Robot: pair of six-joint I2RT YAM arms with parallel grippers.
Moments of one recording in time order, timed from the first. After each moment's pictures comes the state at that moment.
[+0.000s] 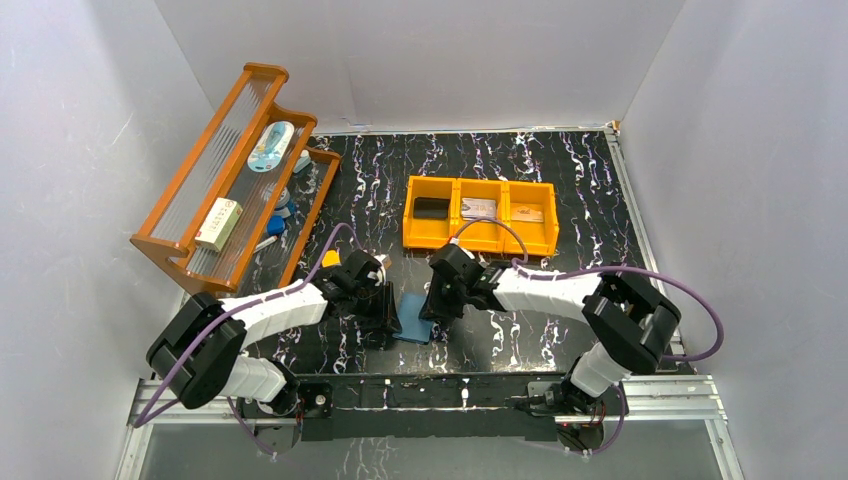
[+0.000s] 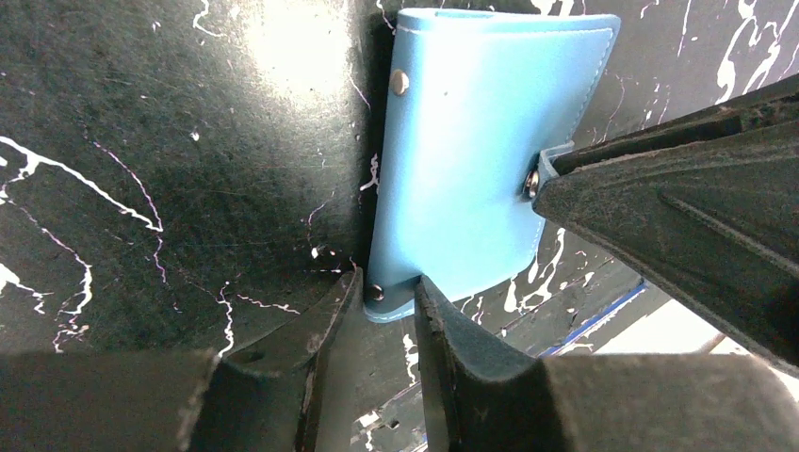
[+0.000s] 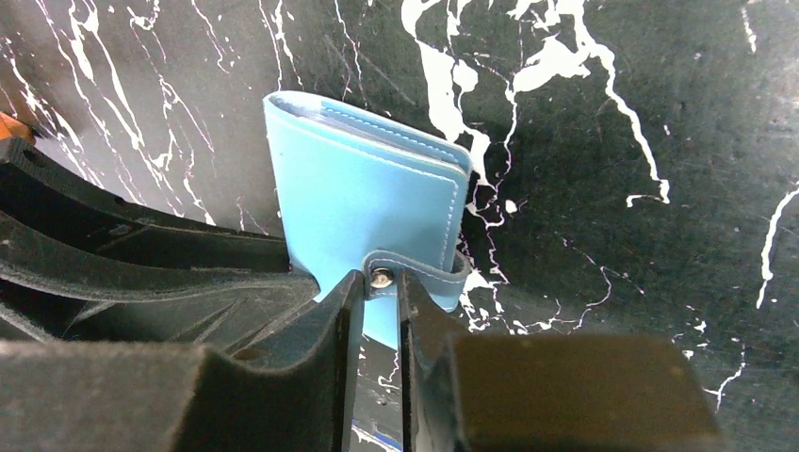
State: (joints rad) left arm -0.72 1.35 0.57 -0.29 0.28 -0.71; right arm 0.97 1.56 0.82 -0.25 -0.07 1.11
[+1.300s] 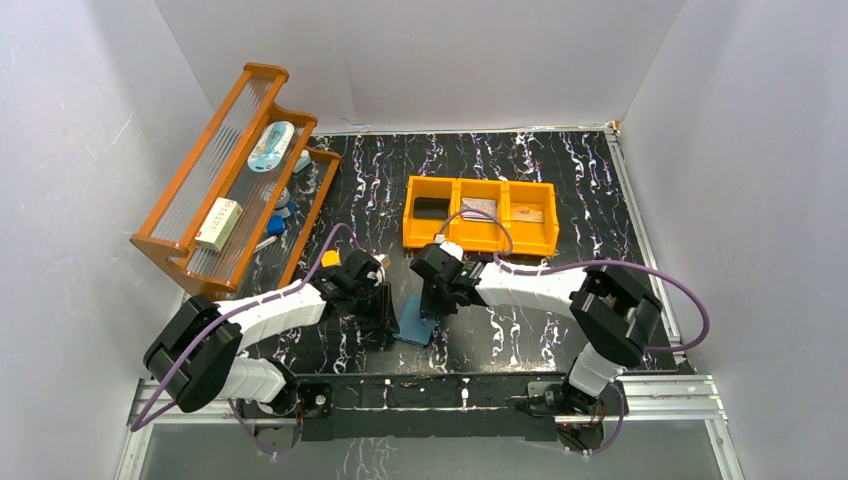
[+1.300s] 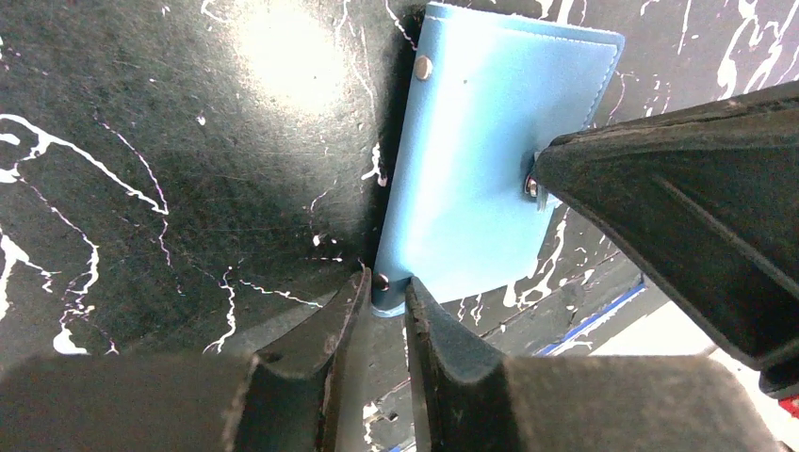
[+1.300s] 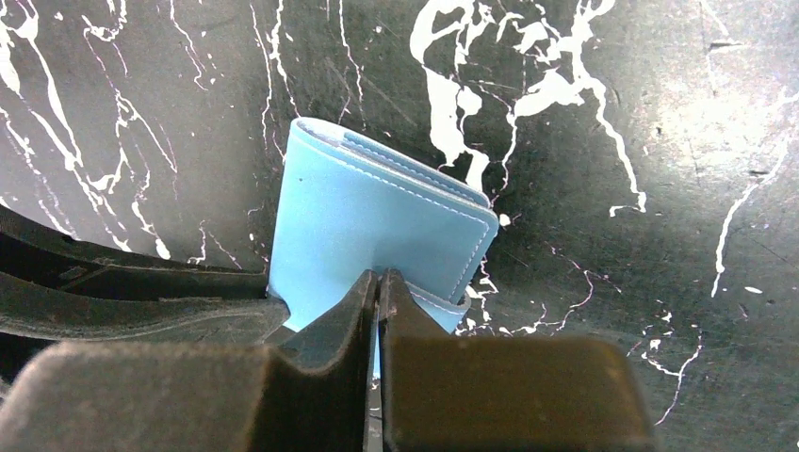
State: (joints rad) left arm -0.73 1.33 0.58 -0.31 0.28 -0.72; right arm 1.05 1.65 1.01 -0.47 0.11 1.05
